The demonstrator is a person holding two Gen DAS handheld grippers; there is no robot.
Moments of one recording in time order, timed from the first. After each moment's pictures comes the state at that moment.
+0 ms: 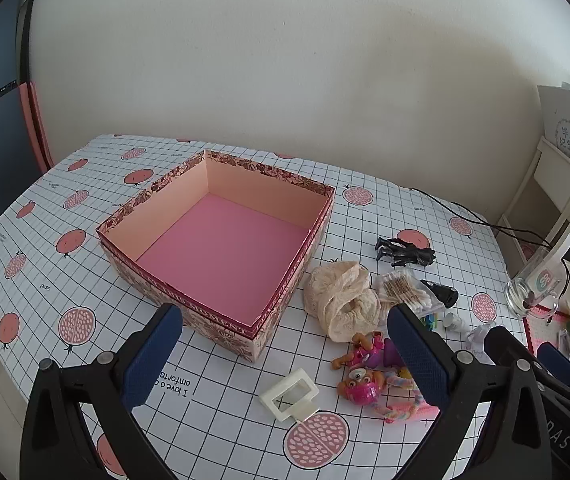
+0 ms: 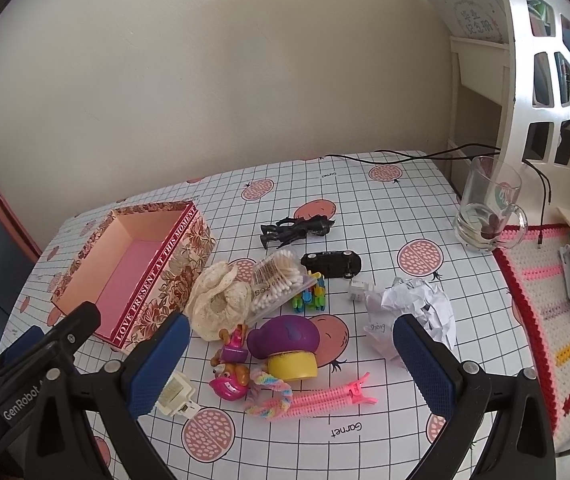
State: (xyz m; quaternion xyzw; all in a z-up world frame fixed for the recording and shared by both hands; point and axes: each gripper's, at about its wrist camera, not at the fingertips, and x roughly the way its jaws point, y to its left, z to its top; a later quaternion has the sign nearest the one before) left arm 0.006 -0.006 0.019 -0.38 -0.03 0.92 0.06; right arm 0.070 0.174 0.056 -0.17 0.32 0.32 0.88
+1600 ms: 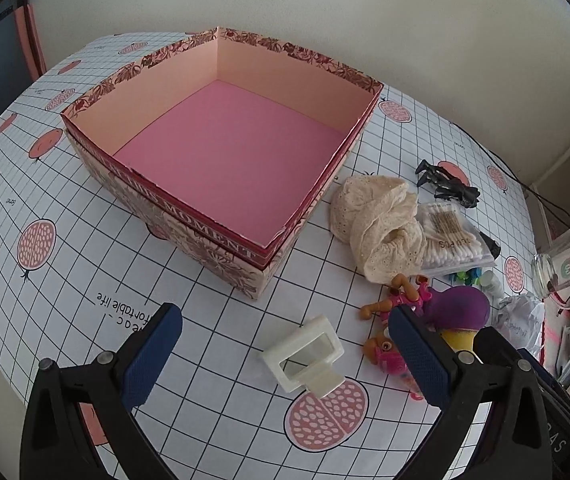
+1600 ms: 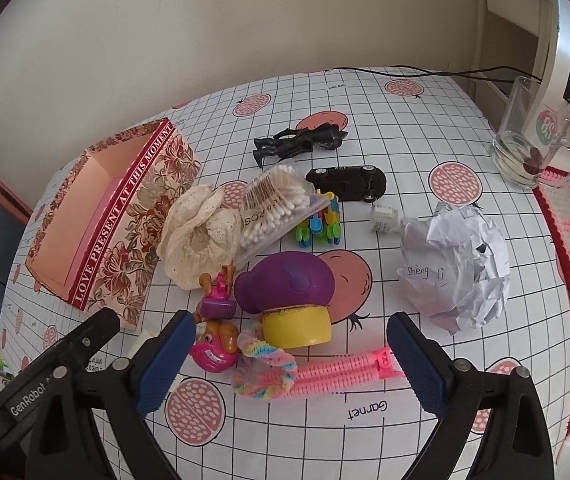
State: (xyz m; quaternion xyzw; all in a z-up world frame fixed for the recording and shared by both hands) left arm -0.030 -0.015 -0.063 -0.53 -0.08 0.84 0.05; right arm 0.107 0.194 -0.014 -0.15 0.46 0.21 0.85
